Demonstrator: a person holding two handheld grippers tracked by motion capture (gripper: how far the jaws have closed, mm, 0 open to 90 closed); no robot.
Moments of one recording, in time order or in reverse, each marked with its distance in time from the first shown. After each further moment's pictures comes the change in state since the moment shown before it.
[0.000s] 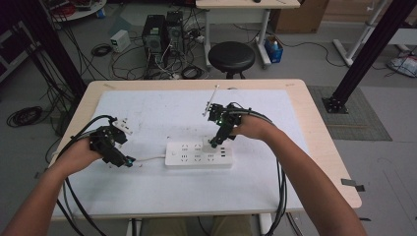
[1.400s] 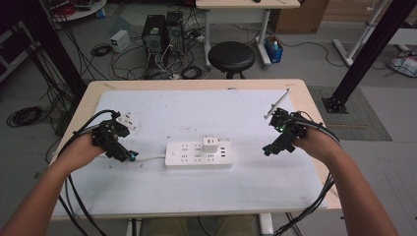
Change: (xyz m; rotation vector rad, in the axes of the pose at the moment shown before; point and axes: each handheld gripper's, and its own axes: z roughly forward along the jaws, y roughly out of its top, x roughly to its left) left arm -0.003 0.017 -0.010 -0.020 0.063 0.027; right arm 0.016 -0.136 -0.083 0.011 -0.121 0.273
